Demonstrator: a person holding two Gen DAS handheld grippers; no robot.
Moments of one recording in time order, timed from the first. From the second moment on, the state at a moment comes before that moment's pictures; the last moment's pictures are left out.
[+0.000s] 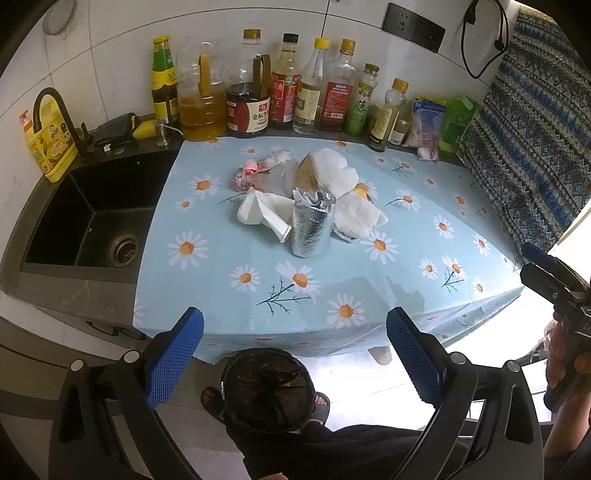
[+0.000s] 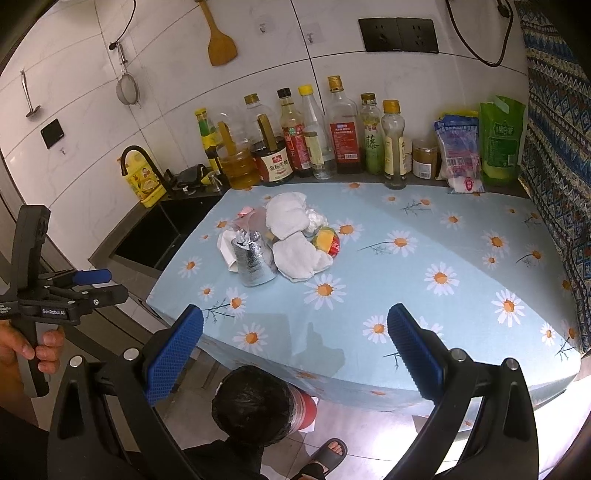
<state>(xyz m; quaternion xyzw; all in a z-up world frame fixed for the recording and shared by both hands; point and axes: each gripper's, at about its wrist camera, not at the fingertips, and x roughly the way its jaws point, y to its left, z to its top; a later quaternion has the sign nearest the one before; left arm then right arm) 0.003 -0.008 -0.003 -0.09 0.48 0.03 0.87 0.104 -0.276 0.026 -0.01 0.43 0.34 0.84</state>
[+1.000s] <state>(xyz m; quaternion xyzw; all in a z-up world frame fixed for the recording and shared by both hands) 0.007 0.001 -0.004 -0.09 0.50 0.04 0.86 0.108 -0.272 0.022 0.00 0.44 0.34 0.83</state>
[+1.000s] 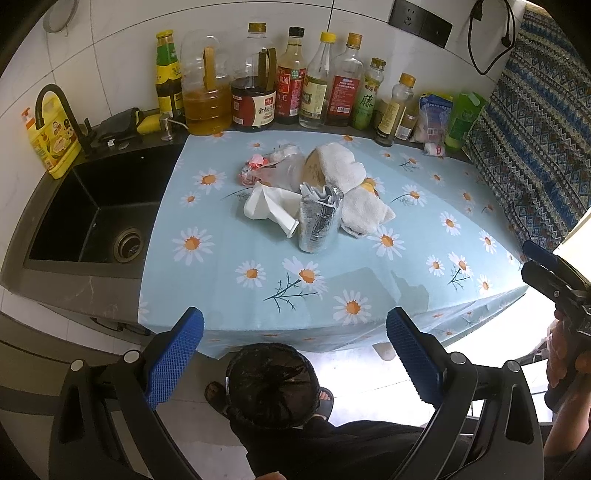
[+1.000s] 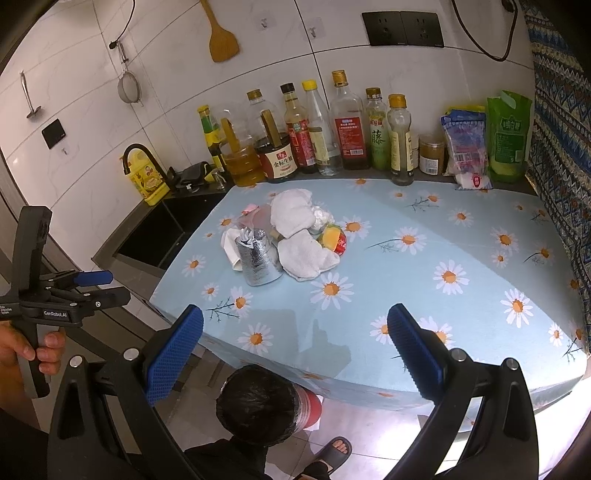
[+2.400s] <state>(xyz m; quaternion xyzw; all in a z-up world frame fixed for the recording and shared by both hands) 0.016 0.055 -0.060 -0.14 0.54 0.07 0.83 0.163 -0.160 -0.044 0.01 0.49 0.41 0.77</state>
